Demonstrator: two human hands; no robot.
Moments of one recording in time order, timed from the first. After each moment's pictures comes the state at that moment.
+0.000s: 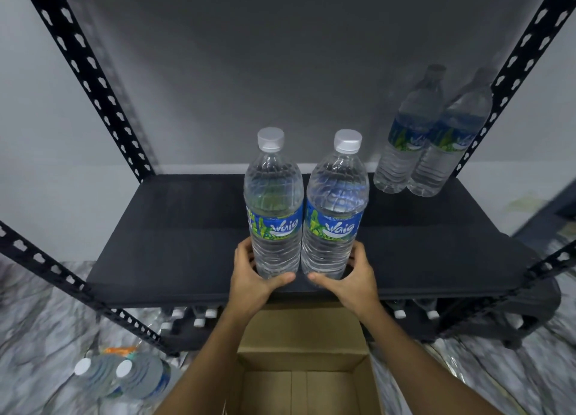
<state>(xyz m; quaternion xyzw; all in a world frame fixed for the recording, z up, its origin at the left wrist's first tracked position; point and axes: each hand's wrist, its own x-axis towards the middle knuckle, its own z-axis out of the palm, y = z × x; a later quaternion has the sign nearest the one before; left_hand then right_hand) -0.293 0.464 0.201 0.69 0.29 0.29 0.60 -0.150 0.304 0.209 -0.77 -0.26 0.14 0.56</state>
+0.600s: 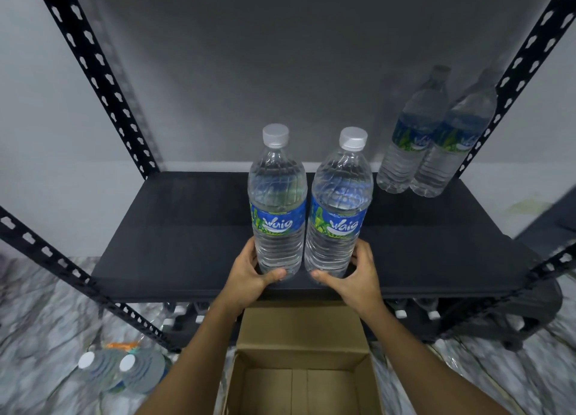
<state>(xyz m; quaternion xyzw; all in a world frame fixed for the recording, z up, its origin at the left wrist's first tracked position) -0.298 0.482 0.206 0.69 0.26 0.21 0.64 -0.148 0.305 0.204 -0.76 -0.30 0.09 0.57</state>
